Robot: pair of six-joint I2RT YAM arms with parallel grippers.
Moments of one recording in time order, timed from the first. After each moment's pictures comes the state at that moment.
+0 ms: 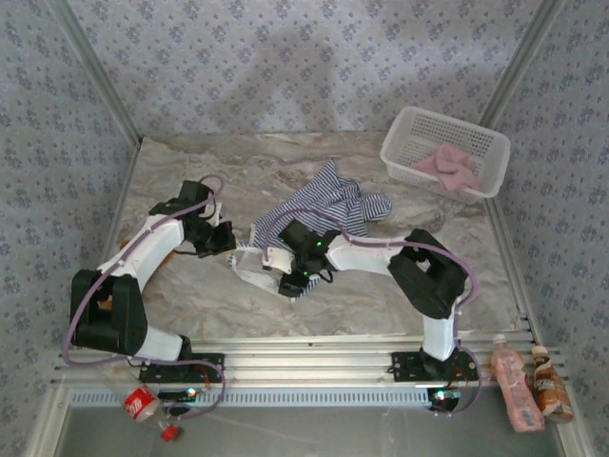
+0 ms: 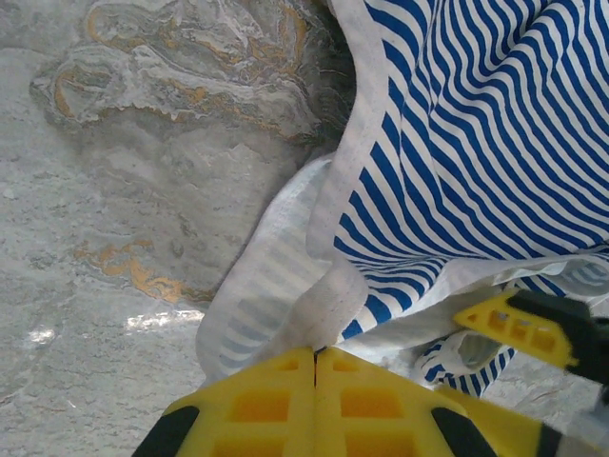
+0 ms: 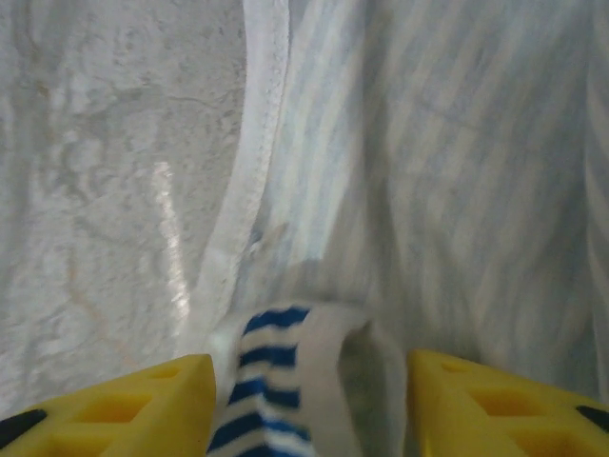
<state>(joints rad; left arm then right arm) -0.20 1.43 0.99 -0.82 0.35 -0.37 0.92 1.89 1.18 -0.38 -0.28 -0.42</state>
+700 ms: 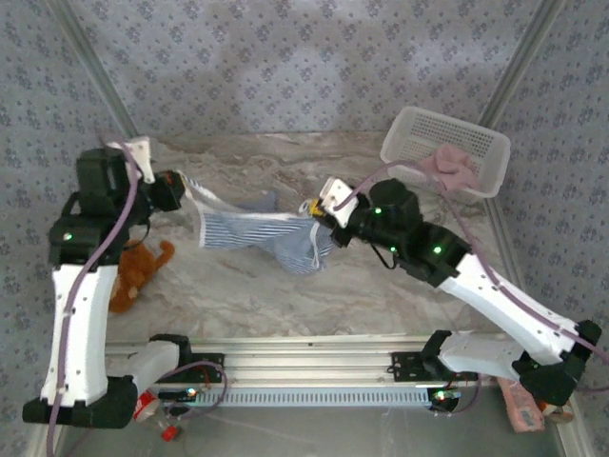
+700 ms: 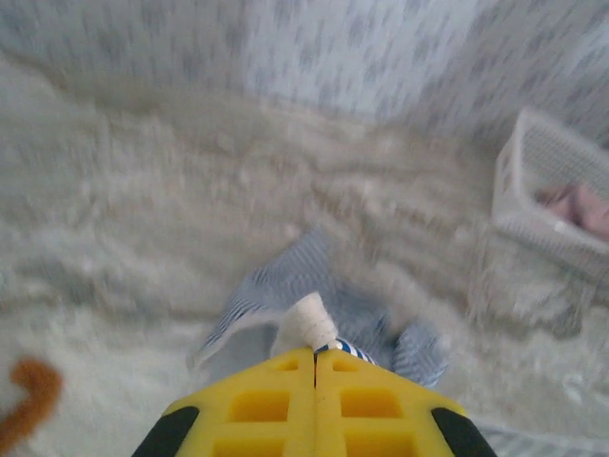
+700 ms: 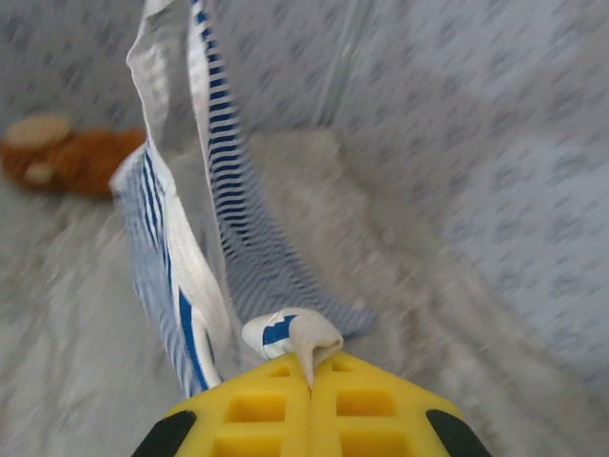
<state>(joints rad) -0.11 1.04 1.60 -1.04 0.17 -0.30 0.85 1.08 1.24 -0.40 -0.05 -0.35</state>
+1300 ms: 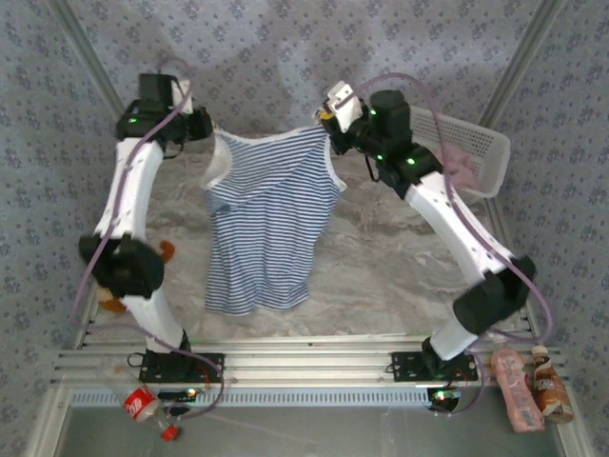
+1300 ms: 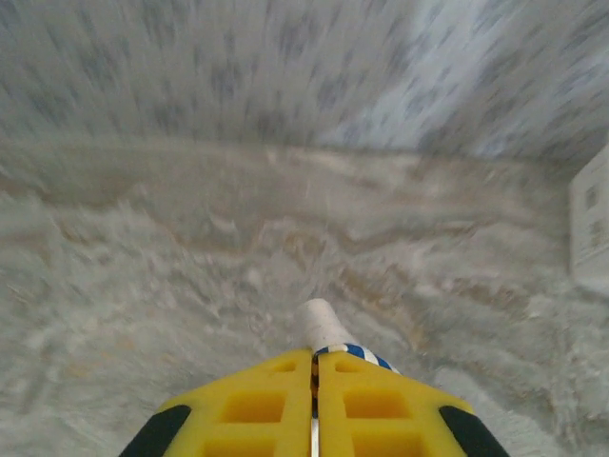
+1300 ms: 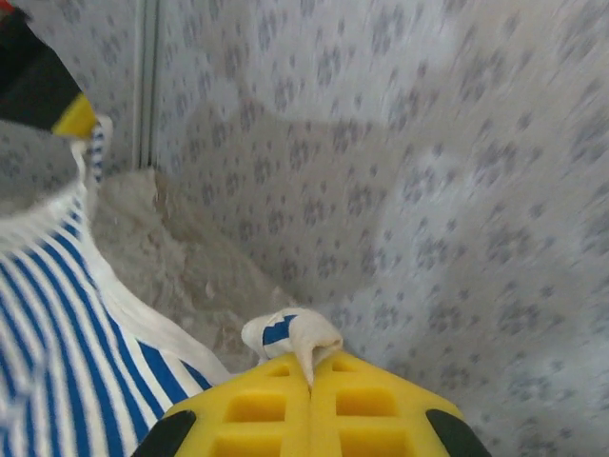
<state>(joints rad) -0.08 1.88 2.02 -0.87 0.25 -0.20 0.48 1.64 1.71 -0.29 -0.18 -0.36</state>
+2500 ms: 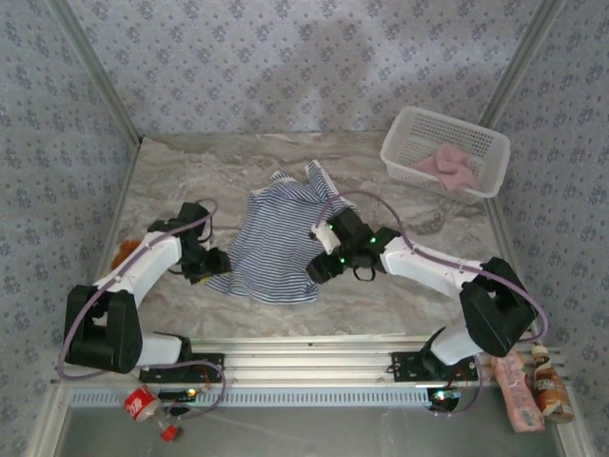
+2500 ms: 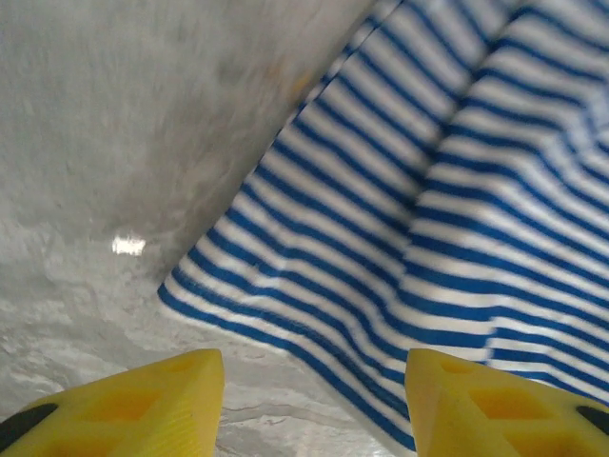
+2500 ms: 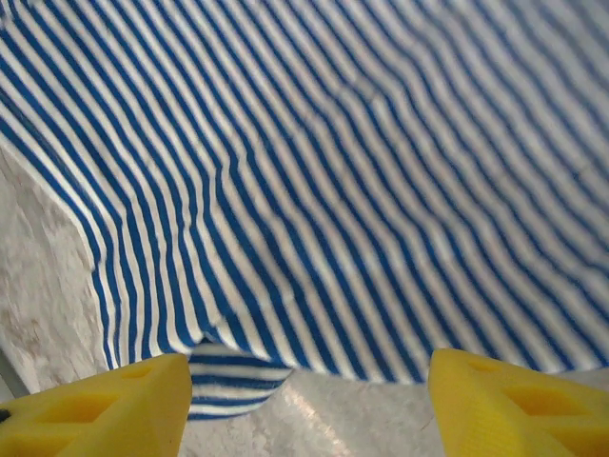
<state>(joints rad) -0.20 1.33 0.80 -0.91 0.16 -0.46 0.75 1.47 0.90 -0.44 -0.24 0.08</state>
